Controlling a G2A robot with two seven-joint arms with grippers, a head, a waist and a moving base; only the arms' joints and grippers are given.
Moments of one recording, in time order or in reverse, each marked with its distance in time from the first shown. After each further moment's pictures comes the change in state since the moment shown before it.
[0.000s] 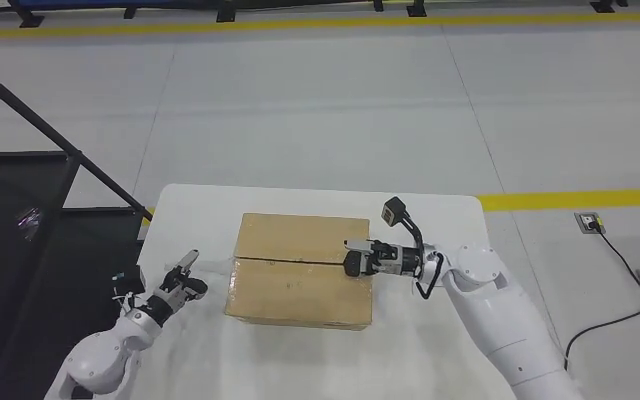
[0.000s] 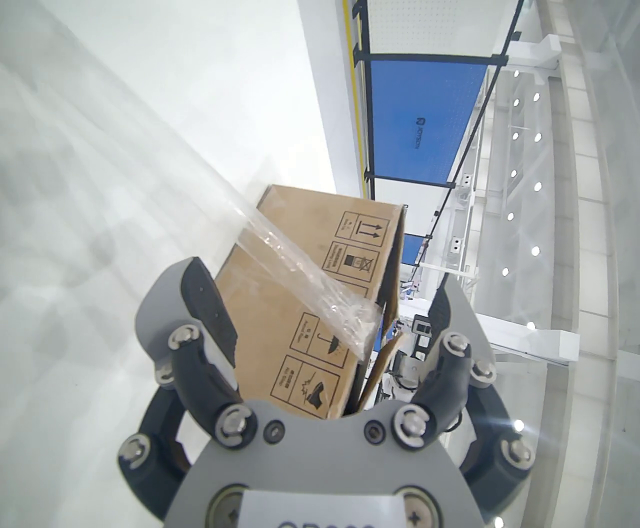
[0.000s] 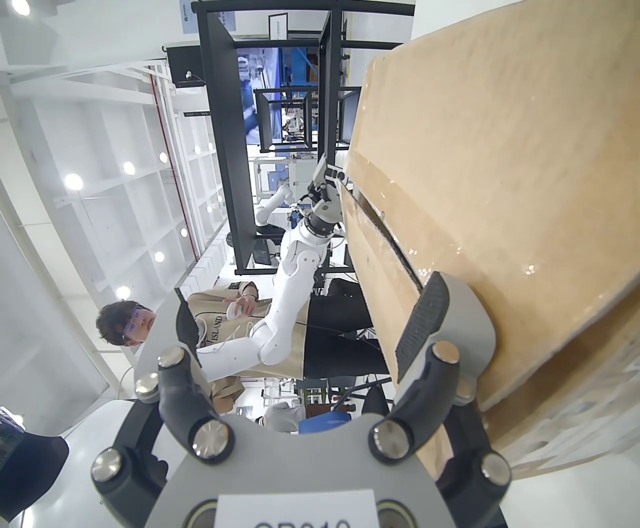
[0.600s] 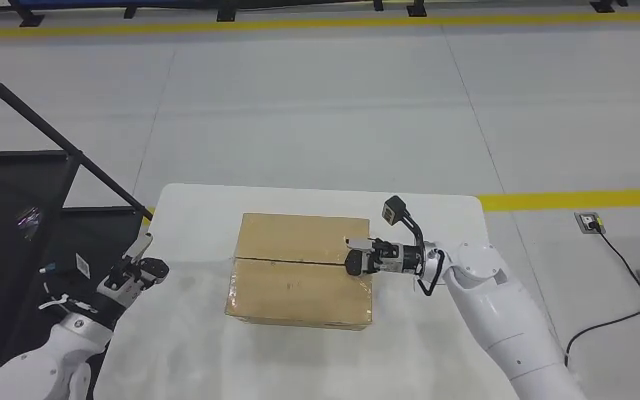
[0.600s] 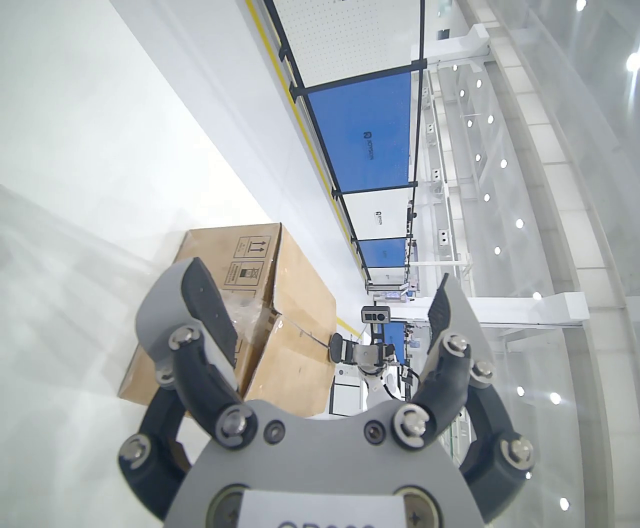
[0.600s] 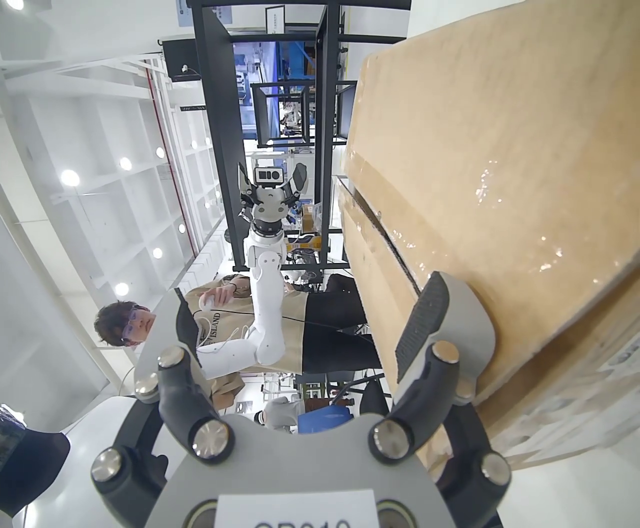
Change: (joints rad) left arm 0.195 0.028 -0.279 -0.370 0.000 -0.005 0.023; right arm 0.036 -0.007 -0.010 0.071 0.008 -0.028 0.035
